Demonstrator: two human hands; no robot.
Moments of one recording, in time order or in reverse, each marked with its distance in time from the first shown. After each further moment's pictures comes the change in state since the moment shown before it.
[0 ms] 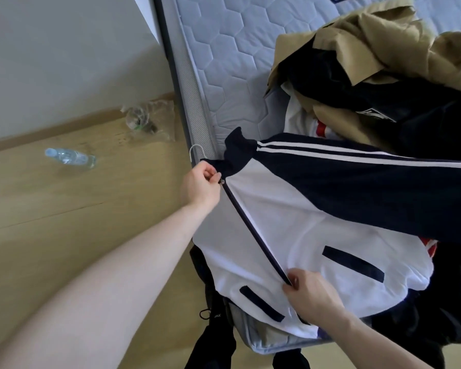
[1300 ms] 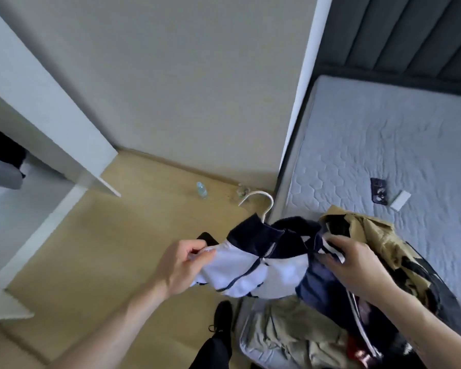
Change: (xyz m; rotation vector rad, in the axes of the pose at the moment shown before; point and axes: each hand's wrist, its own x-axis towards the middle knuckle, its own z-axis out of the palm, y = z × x) left_hand -0.436 0.109 -0.424 -0.360 0.102 0.174; right_hand -0.369 -0.145 -0.315 -0.216 0.405 -0.906
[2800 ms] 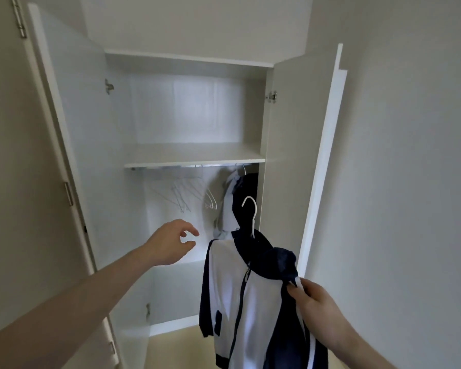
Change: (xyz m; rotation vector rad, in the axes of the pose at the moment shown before) left_hand -0.207 -0.164 -0.756 0.492 0.982 -0.395; right_hand 0.186 -0.835 0.254 0.373 -0.668 -0.625
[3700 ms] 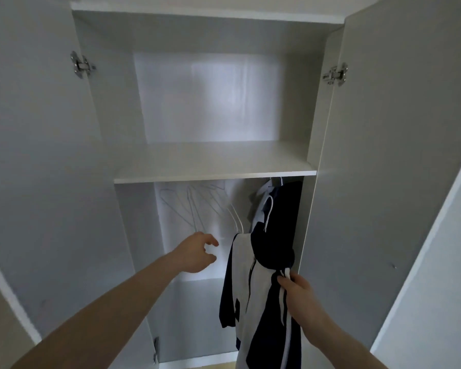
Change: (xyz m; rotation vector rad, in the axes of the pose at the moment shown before) left_hand 0.310 -0.149 0.062 -0.003 -0.184 -0.220; right_hand 0.408 -0.030 0.092 0.303 -0.011 0.157
